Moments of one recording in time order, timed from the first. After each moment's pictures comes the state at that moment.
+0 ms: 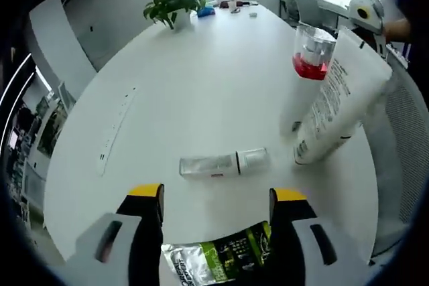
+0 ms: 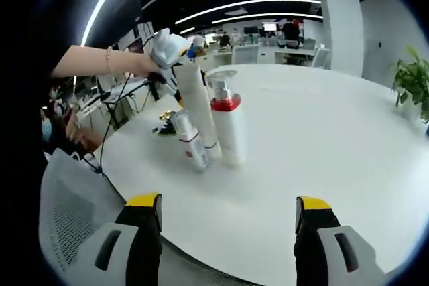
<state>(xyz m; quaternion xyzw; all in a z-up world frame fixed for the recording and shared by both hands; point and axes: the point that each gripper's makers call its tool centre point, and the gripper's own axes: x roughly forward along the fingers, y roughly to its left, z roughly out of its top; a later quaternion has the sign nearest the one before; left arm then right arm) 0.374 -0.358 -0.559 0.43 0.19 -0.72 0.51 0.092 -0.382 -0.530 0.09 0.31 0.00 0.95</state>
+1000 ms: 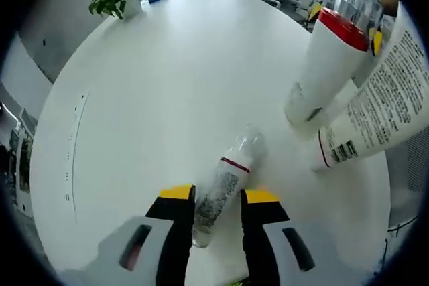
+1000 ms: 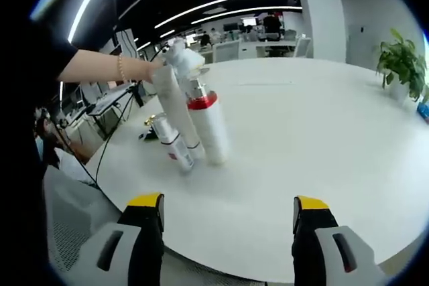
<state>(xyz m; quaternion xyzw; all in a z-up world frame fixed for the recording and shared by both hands) 0.359 -0.389 -0.617 0.49 0.22 -0.74 0.40 0.089 -0.395 -0.536 0.12 0.32 -0.04 0.94</state>
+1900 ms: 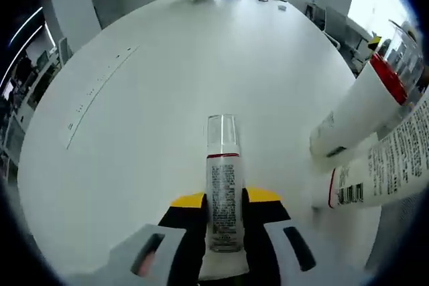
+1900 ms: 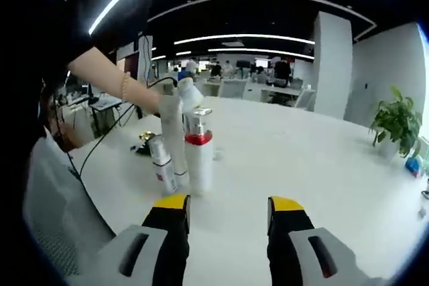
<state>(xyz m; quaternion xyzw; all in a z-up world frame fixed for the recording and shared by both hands) 0.363 -0.387 -0.612 0.36 0.32 -0.66 0.57 0.092 -0.436 -0.493 0.02 0.19 -0.07 0.98</state>
